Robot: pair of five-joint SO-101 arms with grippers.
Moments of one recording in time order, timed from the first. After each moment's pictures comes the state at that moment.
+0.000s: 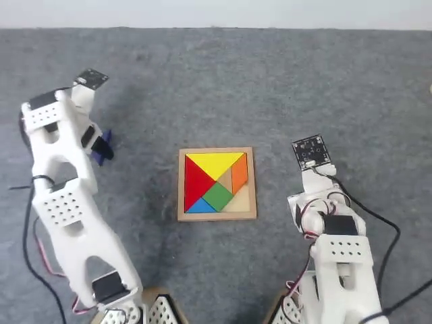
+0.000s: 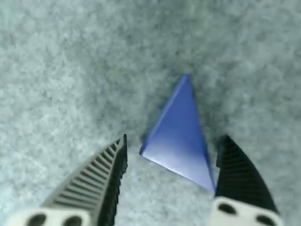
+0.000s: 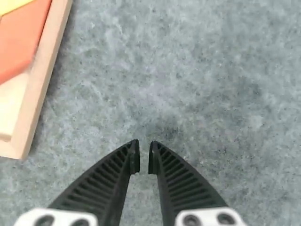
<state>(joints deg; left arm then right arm) -30.6 49.5 -31.9 78.9 -43.6 -3.0 -53.5 75.9 43.8 16.7</state>
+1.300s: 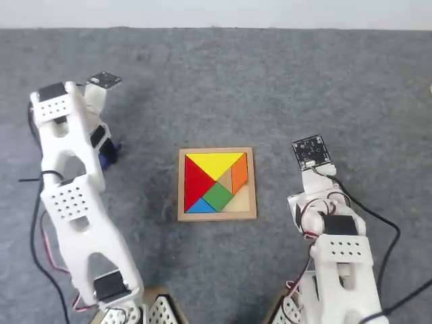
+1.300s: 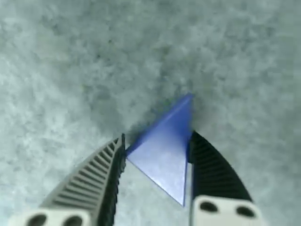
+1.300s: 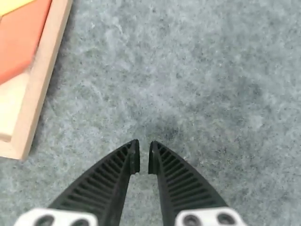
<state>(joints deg) -27.4 51.6 -41.5 96.4 -41.7 -3.0 -53.5 75.9 43.8 16.7</state>
